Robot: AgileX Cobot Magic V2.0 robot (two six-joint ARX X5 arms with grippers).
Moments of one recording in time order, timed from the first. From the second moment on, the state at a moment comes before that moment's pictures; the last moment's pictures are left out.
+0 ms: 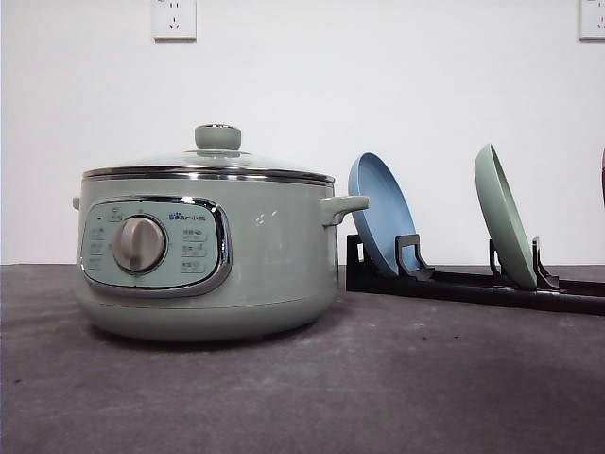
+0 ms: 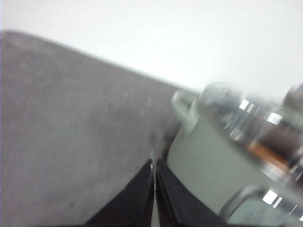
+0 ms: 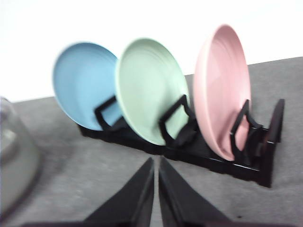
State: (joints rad) left_arx -0.04 0.05 0.13 -0.13 0.03 -0.35; right_arx 0.00 0.02 0.19 -0.23 -0.10 0.24
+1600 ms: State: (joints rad) left_arx -0.27 0.80 1.04 -0.51 0.55 -0.17; right_arx 0.15 0.64 0.99 -0.72 -0.63 0.10
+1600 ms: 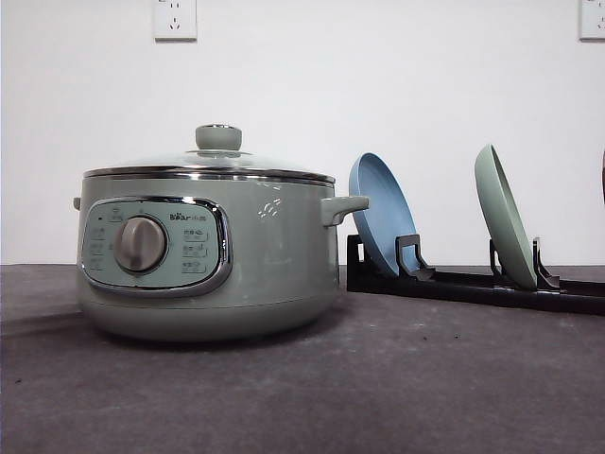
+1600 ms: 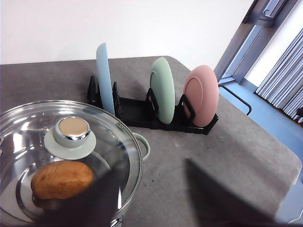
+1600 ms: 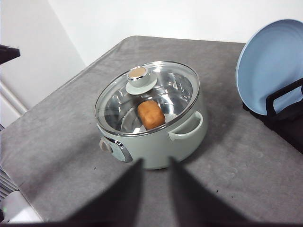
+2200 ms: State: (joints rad) left_arx -0.27 0.80 1.04 -0.52 0.56 -0.17; right_arx 0.15 0.64 0.99 -0.70 -0.63 0.14
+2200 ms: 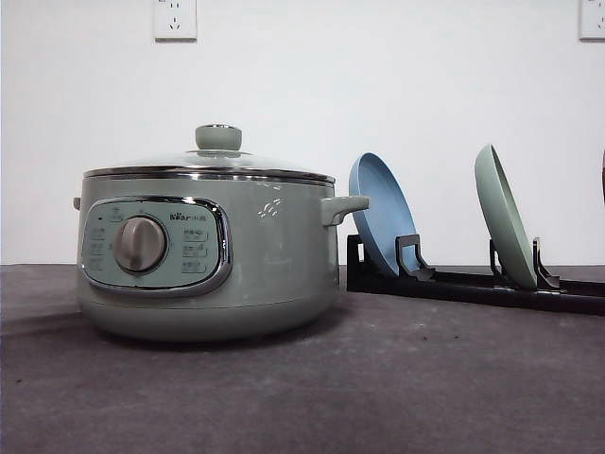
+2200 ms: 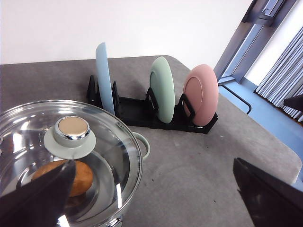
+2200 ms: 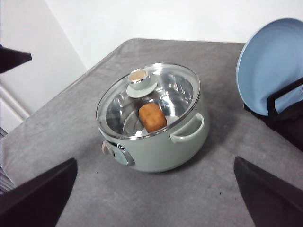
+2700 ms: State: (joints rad) left_arx -0.28 0.80 1.04 -0.54 0.56 -0.17; right_arx 0.14 1.04 1.19 -0.64 -0.57 0.23
